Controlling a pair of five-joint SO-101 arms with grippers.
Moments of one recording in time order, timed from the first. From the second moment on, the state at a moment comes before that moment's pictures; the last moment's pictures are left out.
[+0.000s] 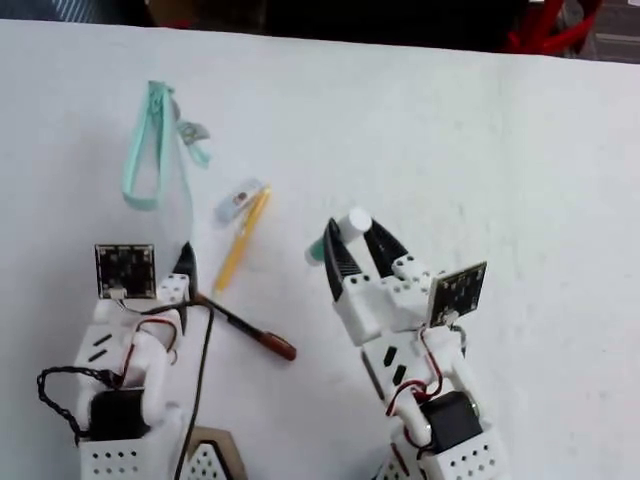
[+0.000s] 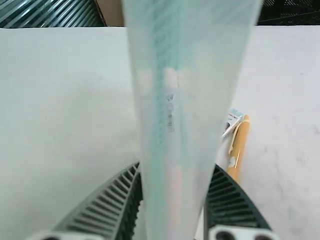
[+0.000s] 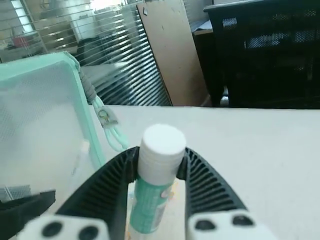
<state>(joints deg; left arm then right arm) -9.1 -104.7 91.1 50.5 -3.9 -26.4 -101.9 88.5 21.3 -11.7</state>
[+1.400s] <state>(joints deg) -4.6 -104.7 93.6 45.7 -4.1 -41.6 -20.9 1.2 43.3 -17.0</state>
